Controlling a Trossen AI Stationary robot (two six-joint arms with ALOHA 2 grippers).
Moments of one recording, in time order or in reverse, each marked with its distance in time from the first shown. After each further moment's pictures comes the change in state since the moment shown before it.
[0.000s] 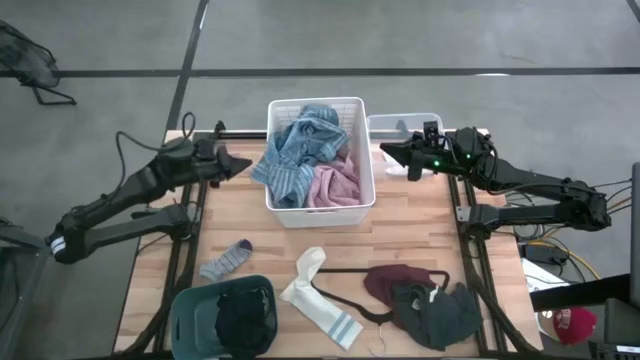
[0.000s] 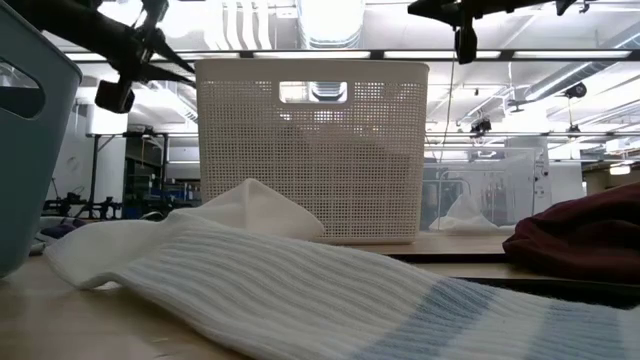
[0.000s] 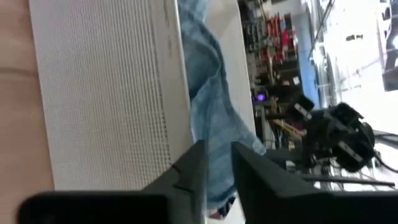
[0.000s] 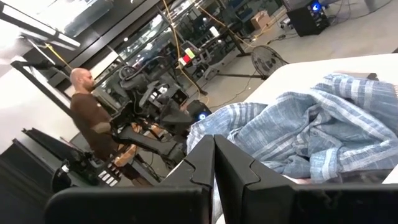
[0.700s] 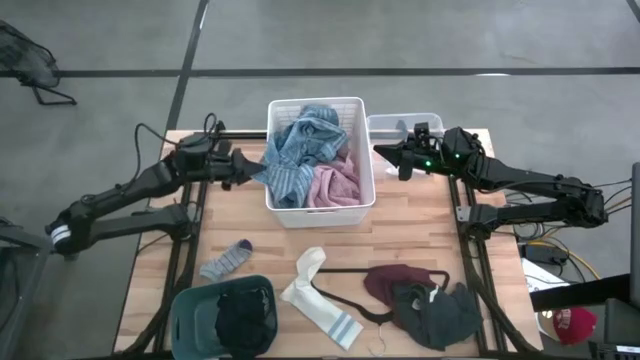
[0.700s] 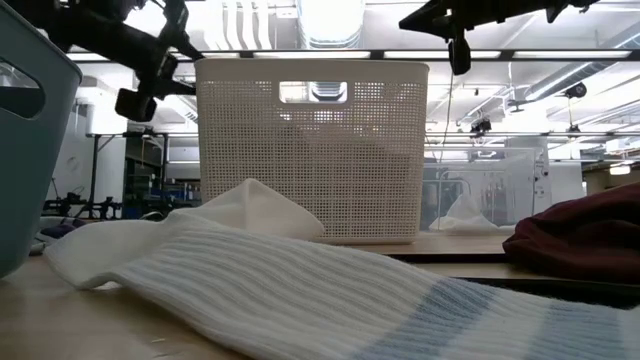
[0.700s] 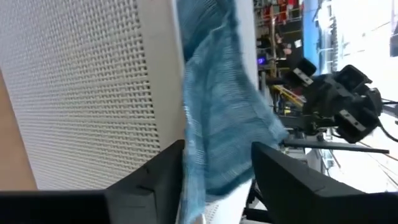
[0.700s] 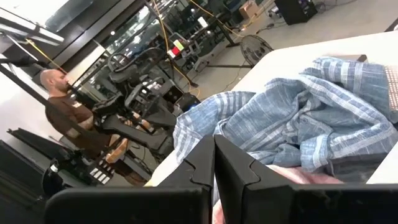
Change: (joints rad) left arm -0.007 0.149 -0.004 0.117 0.169 -0.008; right arm 0.000 0.063 0.000 0.003 0.014 0.027
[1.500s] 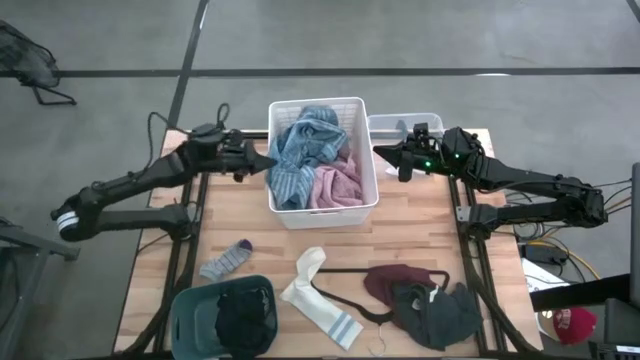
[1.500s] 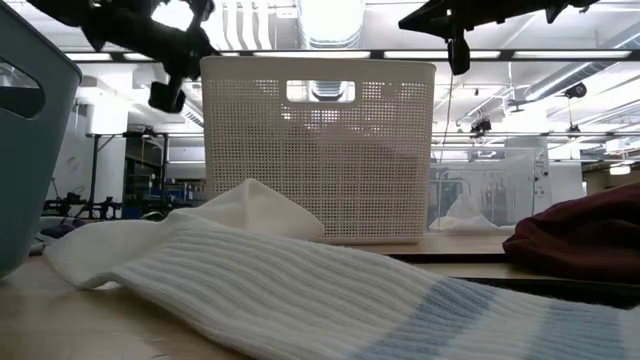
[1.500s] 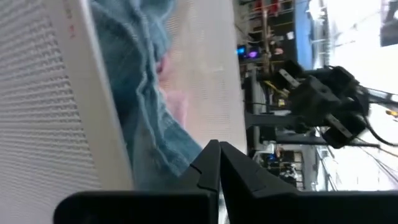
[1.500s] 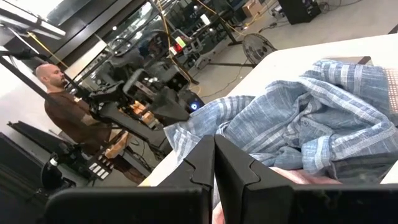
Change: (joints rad) left arm -0.008 0.182 0.109 0.107 0.026 0.010; right arm 0.000 0.002 0.000 0.000 -0.016 -0.027
